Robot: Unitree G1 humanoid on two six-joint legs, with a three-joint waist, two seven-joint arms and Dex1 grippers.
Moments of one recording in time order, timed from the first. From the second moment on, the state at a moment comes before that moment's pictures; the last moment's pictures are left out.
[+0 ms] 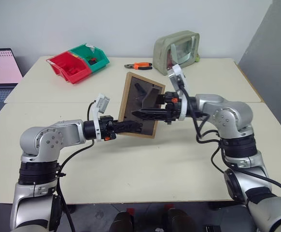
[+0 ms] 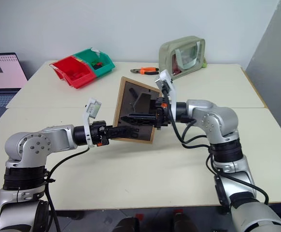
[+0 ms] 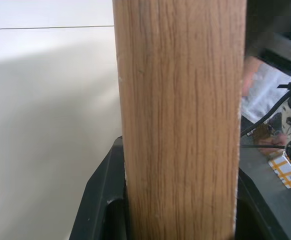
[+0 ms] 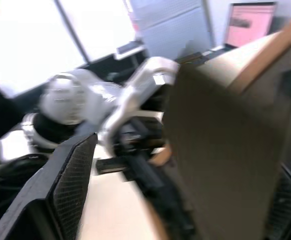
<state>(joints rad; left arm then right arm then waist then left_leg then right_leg) -0.60 0.63 0.16 -0.08 -0.92 1.22 -0.78 -0.92 -0.32 0.05 -0.03 0.66 1.01 0.98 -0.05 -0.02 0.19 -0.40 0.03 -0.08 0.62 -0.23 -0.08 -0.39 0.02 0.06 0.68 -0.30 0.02</state>
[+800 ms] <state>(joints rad) -0.65 0.56 0.36 0.12 -1.35 1.61 -0.54 -0.67 -0.70 0.18 0.34 -0.42 -0.90 0.47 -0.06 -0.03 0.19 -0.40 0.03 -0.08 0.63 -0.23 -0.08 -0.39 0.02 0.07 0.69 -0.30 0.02</state>
